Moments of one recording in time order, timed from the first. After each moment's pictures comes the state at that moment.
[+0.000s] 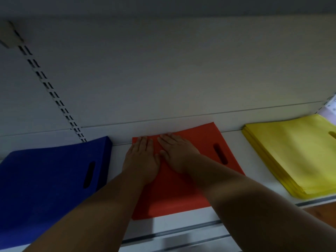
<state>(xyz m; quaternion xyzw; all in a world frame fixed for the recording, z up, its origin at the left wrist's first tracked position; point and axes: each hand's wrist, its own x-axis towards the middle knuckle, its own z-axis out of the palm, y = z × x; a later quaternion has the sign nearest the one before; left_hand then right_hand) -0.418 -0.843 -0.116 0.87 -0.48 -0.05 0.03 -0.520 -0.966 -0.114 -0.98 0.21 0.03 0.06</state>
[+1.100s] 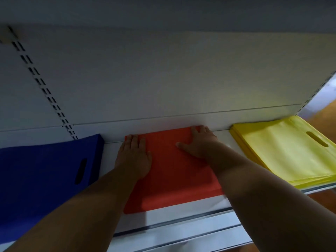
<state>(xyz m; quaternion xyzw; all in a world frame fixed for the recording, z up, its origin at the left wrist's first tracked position) -0.420 -0.846 -0.118 0.88 -0.47 -0.06 0.01 -0.581 -1.025 -0.085 -0.88 0.46 0.07 0.08</state>
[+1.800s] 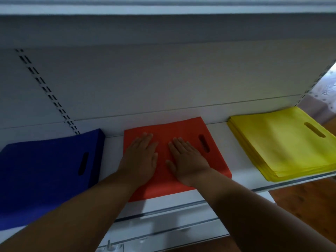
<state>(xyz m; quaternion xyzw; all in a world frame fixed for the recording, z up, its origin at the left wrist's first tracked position) -0.456 -0.820 -0.103 0.79 -0.61 0.03 0.09 -0.614 -0.935 -0.115 -0.96 0.27 0.03 0.07</state>
